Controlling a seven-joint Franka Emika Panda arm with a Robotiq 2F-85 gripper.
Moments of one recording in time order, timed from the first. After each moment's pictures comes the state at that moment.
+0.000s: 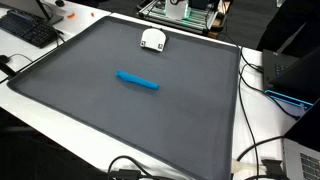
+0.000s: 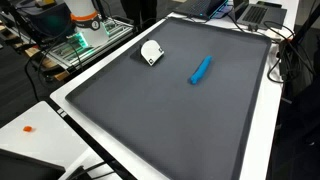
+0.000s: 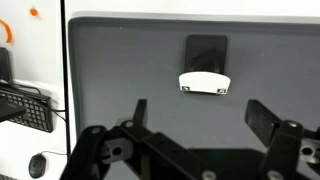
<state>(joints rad) 0.01 -0.53 0.18 -2.36 -0.15 1.72 0.10</state>
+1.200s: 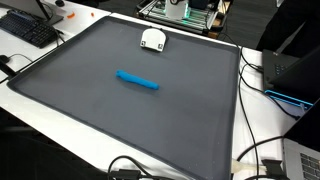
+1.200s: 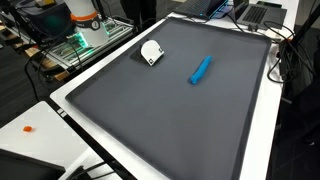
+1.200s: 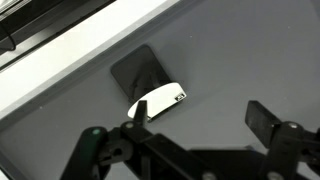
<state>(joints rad) 0.01 -0.44 0.18 -2.51 0.17 1.99 0.61</state>
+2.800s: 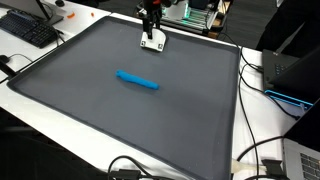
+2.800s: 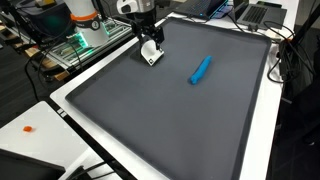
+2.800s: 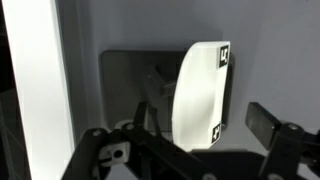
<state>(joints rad) -0.05 -0.08 0.14 -2.75 0.14 2.68 1.44</state>
